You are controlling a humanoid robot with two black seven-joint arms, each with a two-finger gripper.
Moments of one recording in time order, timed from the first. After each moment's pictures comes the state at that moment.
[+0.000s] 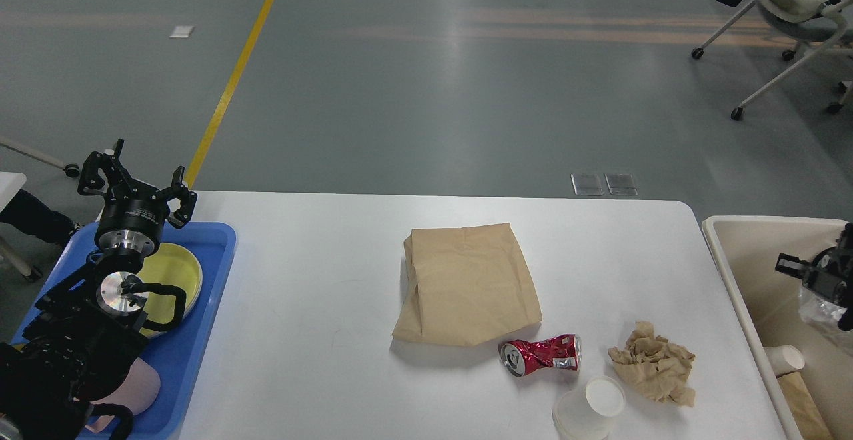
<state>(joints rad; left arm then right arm) -0.78 0.18 -0.86 -0.05 -0.16 -0.56 -0.42 1.06 -0.50 -1.08 0.51 -0.23 0.10 -0.20</state>
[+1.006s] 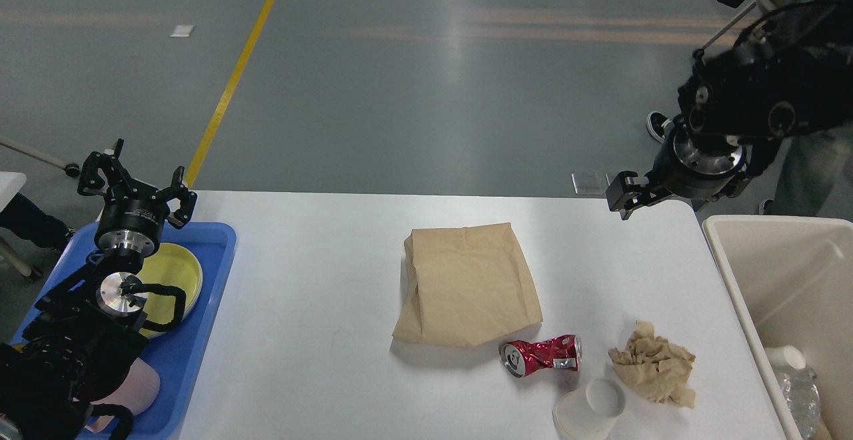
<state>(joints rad) -0.78 0.18 -0.86 -0.05 -0.16 -0.56 -0.42 2.03 -0.25 -1.23 1.24 -0.23 0.64 -0.20</state>
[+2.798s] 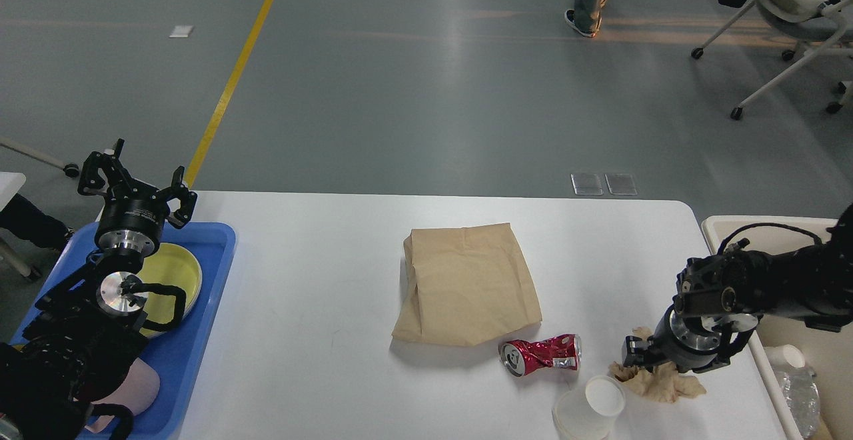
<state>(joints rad) -0.78 0.18 -0.86 -0.05 -0.16 -0.56 -0.42 1.31 -0.29 -1.12 1.04 -0.22 0.33 -0.21</state>
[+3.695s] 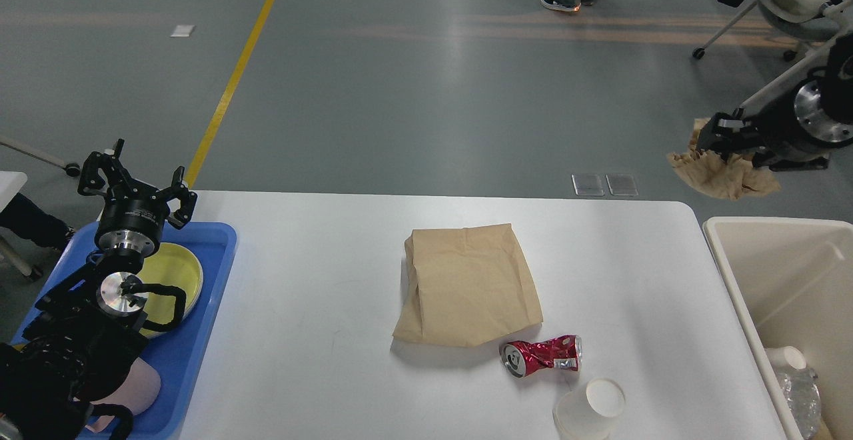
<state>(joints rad) -0.78 0.18 -0.86 -0.05 -0.16 -0.56 -0.42 1.85 -0.60 -1.15 1.04 -0.17 0.41 -0.21</state>
